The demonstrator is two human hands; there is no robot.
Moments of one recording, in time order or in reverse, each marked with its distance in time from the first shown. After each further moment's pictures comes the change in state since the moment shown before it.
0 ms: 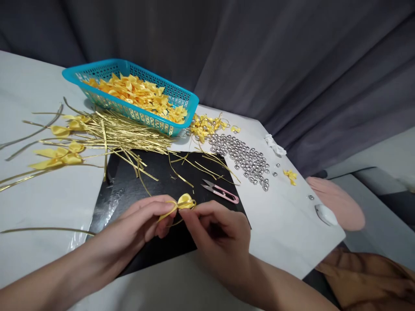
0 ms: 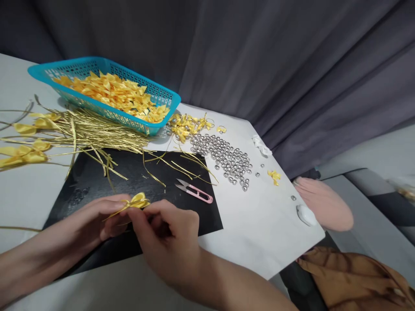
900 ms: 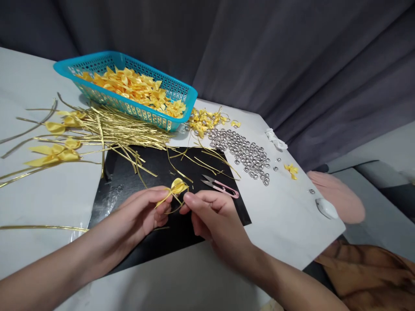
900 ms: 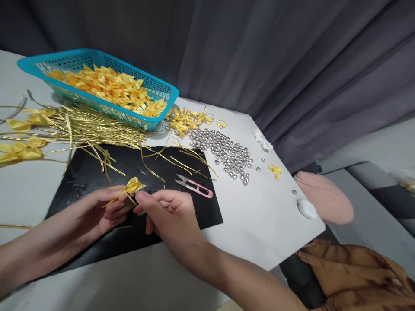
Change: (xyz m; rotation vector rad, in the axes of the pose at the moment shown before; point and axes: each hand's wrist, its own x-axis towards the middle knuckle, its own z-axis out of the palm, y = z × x) left_hand 0.003 0.002 -0.002 -0.086 0.124 -0.005; right_hand 0.011 0.008 -0.007 0.501 -0.289 0.723
